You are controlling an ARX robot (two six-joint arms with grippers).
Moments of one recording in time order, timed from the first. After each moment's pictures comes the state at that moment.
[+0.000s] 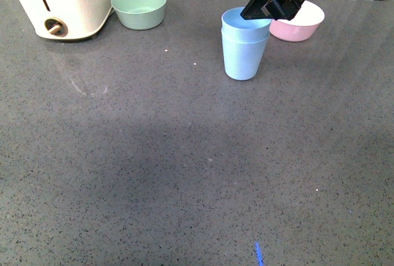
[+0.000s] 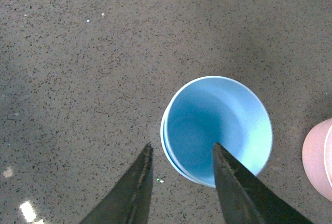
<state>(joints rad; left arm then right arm) 0.00 0.01 0.01 0.00 0.00 -0.01 0.29 1.99 1.46 -0.28 -0.35 -0.67</state>
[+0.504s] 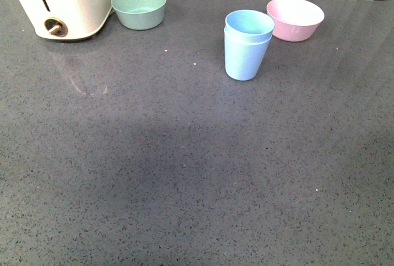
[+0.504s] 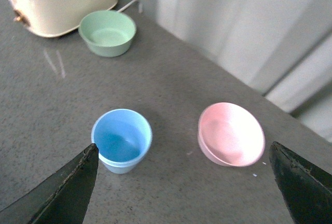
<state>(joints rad) 0.00 0.01 0.01 0.00 0.00 -0.01 0.10 1.61 1.17 0.03 -0.42 -0.44</state>
